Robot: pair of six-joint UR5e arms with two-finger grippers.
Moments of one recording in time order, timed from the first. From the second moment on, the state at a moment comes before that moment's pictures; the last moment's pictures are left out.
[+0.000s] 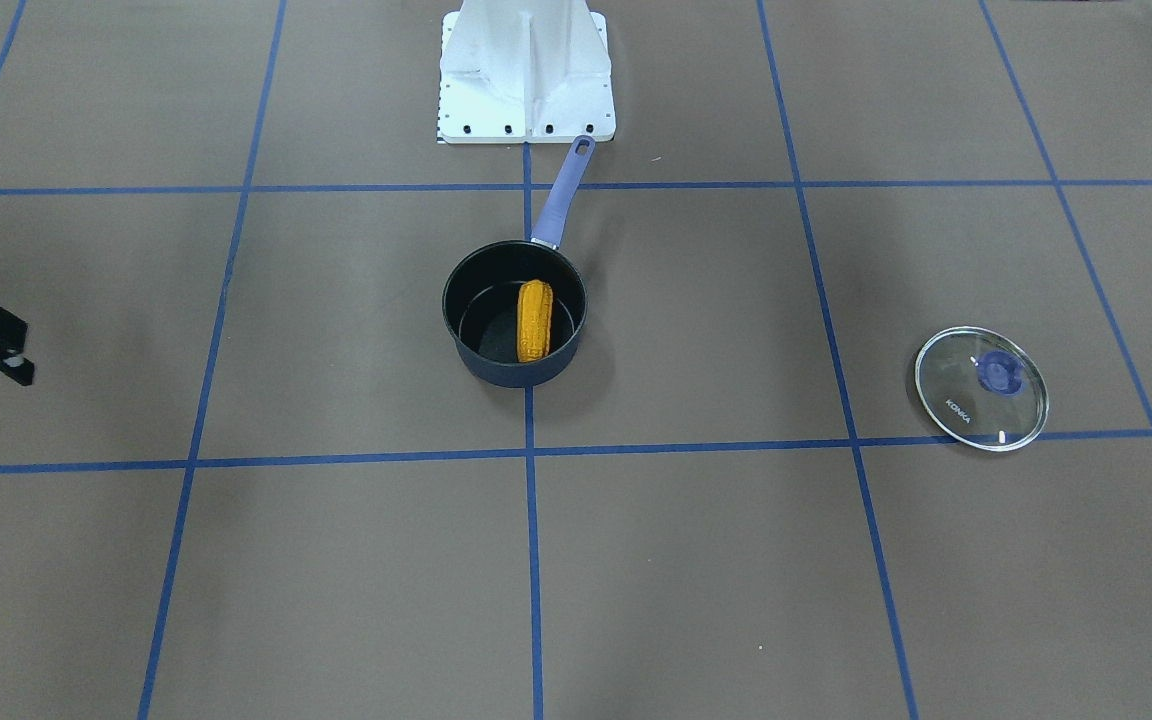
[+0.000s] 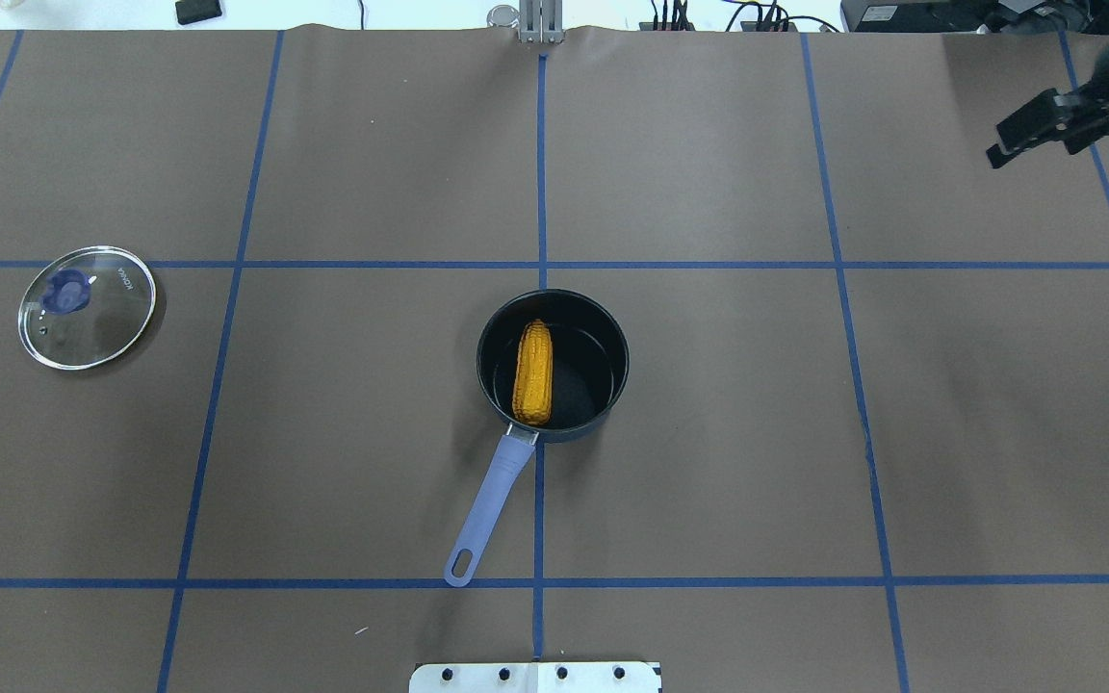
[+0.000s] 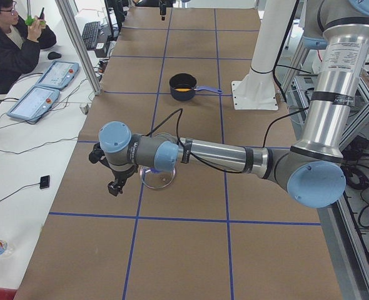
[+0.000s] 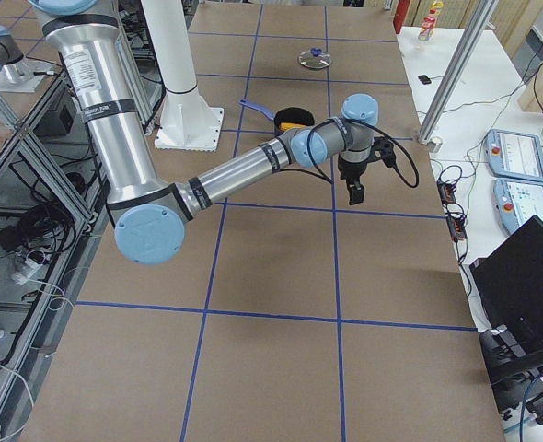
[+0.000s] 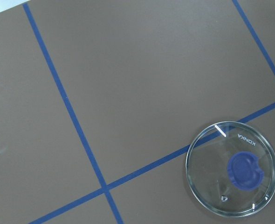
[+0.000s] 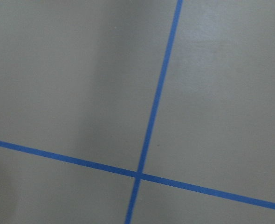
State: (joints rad) left arm -1.59 -1.77 -1.50 -1.65 -2.46 0.33; right arm 1.29 -1.31 1.76 -1.56 2.33 0.27
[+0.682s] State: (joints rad) left arm -1.67 -1.78 -1.42 -1.64 -2.46 0.43; right arm 1.45 -1.44 1.73 -1.56 2.34 0.08
